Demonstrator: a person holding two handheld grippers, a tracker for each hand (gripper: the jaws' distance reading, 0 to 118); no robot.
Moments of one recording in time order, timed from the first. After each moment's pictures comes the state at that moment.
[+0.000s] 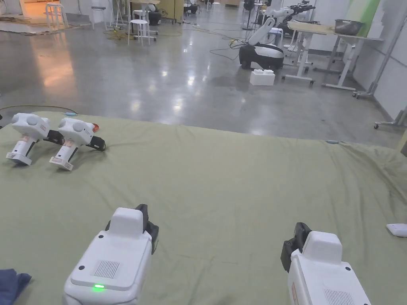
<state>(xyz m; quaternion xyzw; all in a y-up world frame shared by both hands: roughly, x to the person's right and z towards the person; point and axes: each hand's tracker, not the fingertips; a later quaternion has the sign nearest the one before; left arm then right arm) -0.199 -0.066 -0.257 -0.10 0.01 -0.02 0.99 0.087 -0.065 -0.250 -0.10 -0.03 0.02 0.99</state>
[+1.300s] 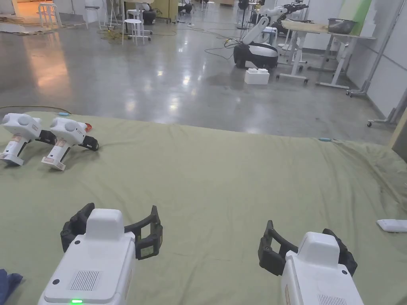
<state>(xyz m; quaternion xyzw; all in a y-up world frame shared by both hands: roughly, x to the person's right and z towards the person) -0.201 -0.052 -0.231 -0.06 0.04 0.00 1.00 0.089 -0.056 -0.229 -0.07 -0.05 0.01 1.00</state>
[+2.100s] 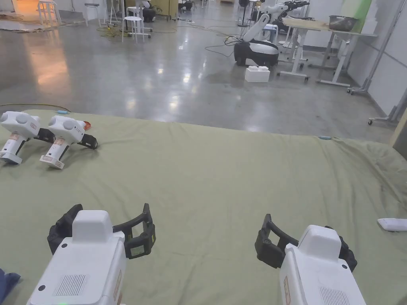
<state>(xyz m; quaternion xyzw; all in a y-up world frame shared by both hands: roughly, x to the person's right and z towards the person) -0.211 -0.054 -0.234 -0.04 0.06 0.02 1.00 0.090 -0.050 -0.241 -0.08 -0.05 -0.04 0.99</state>
